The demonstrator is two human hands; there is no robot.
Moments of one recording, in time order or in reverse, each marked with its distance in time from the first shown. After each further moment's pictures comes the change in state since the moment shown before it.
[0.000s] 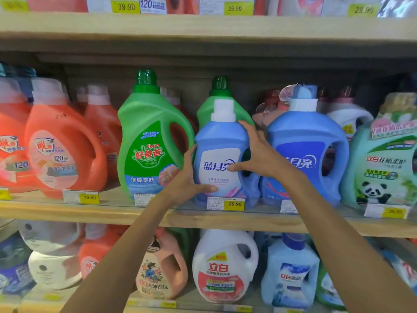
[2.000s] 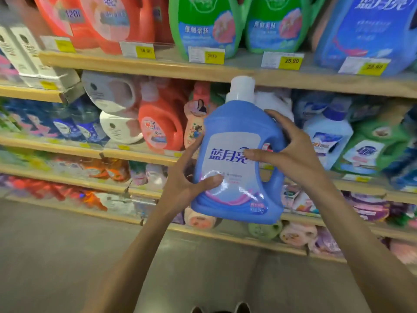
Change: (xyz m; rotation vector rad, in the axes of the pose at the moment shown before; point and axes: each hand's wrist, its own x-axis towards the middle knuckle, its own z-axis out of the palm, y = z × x) left_hand -0.372 -0.010 0.039 -0.322 0.220 -0.301; right_hand -0.283 -0.093 0.133 0.605 -0.035 0.231
